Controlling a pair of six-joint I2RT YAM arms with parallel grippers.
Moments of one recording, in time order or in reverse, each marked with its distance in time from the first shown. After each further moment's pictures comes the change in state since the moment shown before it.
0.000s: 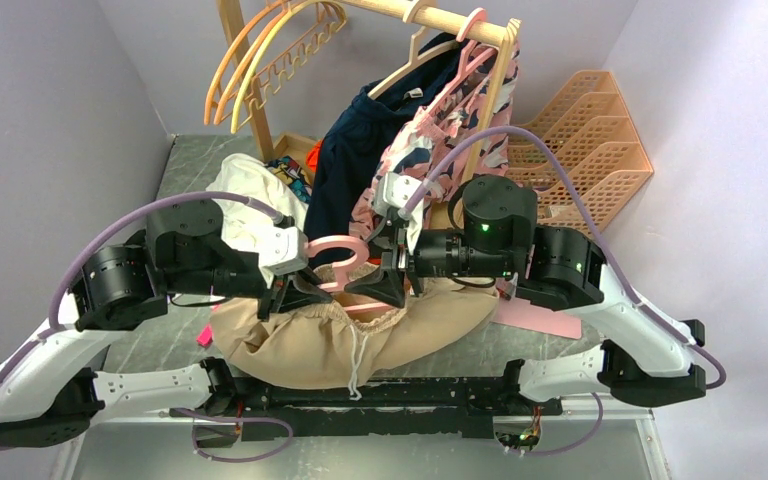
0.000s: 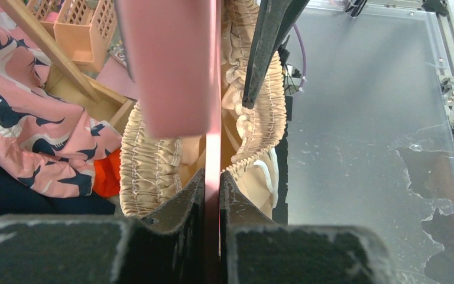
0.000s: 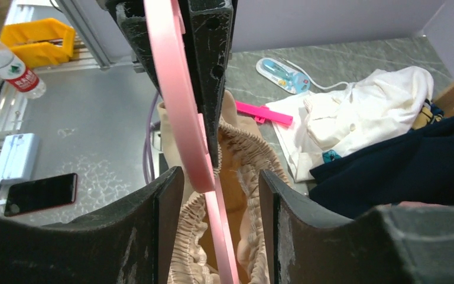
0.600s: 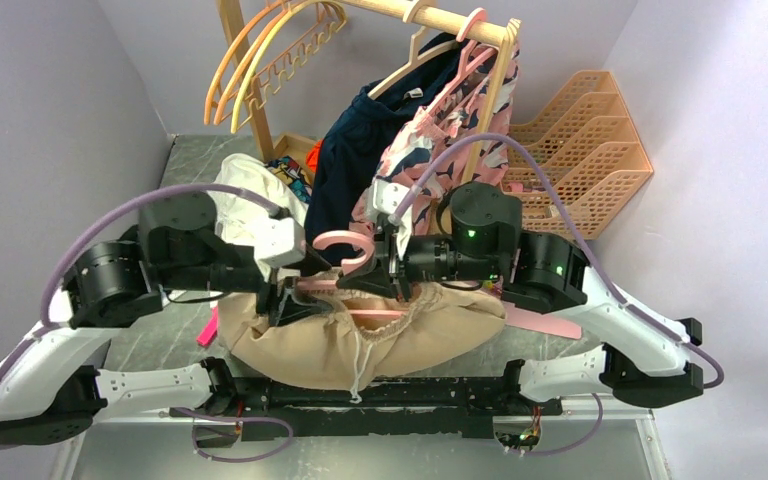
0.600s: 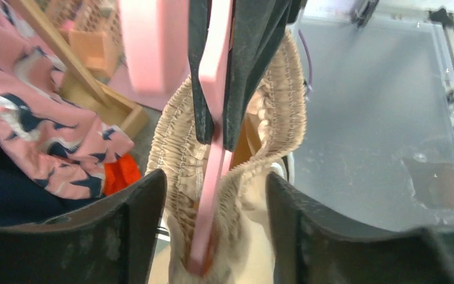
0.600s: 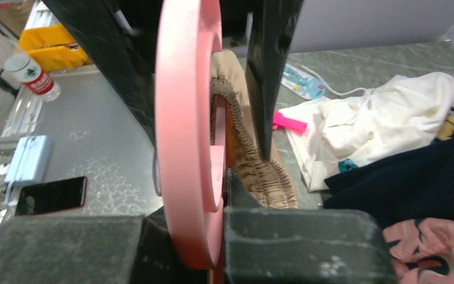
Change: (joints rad) left arm 0.000 0.019 0.032 -0.006 -0.011 0.008; right arm 0.003 -0.022 -0.125 0.138 -0.068 0.037
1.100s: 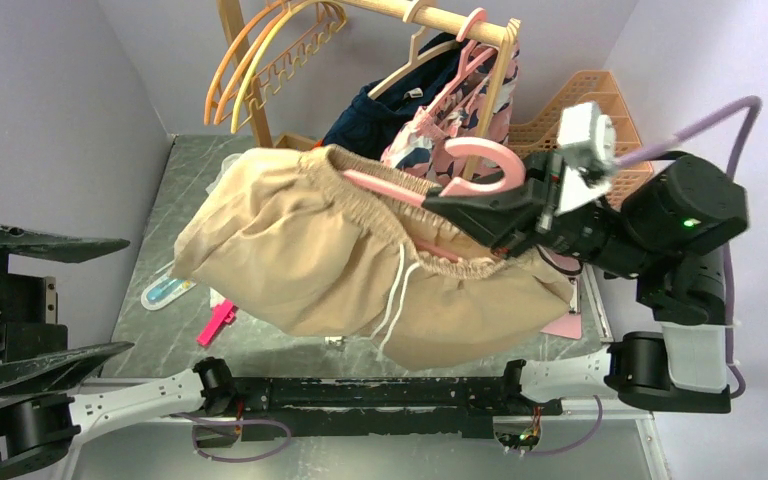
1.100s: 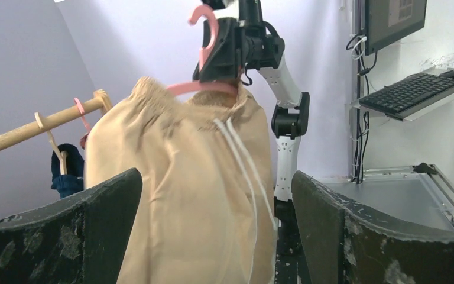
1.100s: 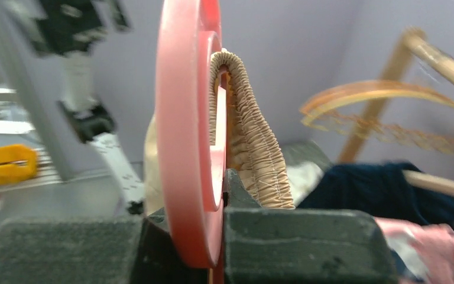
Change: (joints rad) left arm 0.001 -0.284 0.359 0.105 -0.037 -0.045; right arm 0.002 -0.023 0.500 -0.112 0.183 -0.063
